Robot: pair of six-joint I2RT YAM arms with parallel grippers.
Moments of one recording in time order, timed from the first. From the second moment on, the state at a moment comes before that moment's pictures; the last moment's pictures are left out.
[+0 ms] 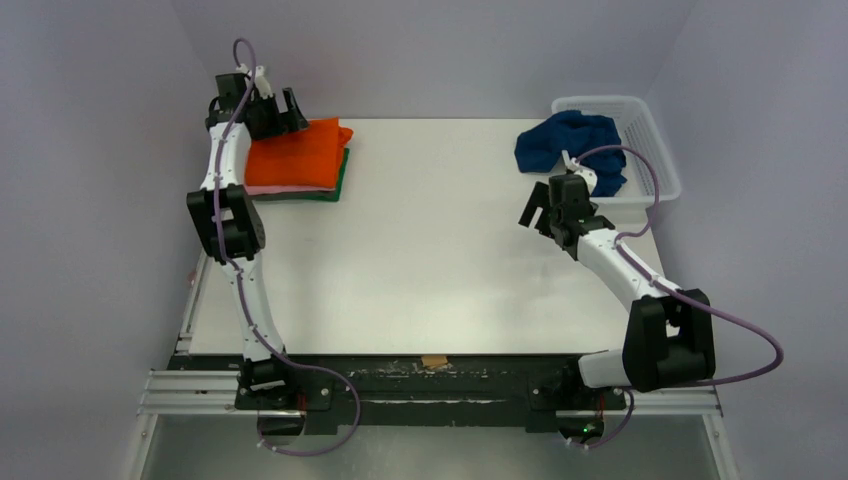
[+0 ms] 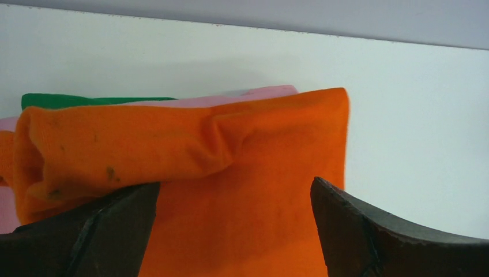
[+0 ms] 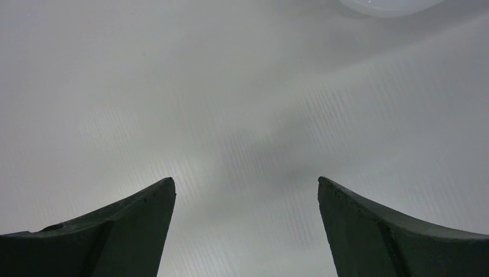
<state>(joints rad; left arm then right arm) 0.20 2.38 2.31 -0.60 0.43 -0.10 0.18 1.37 0.88 -0.29 0.28 0.50</state>
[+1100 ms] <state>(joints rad) 0.22 2.04 2.08 -0.39 0.39 -0.37 0.18 1.24 0.88 -0.30 0.29 0.50</state>
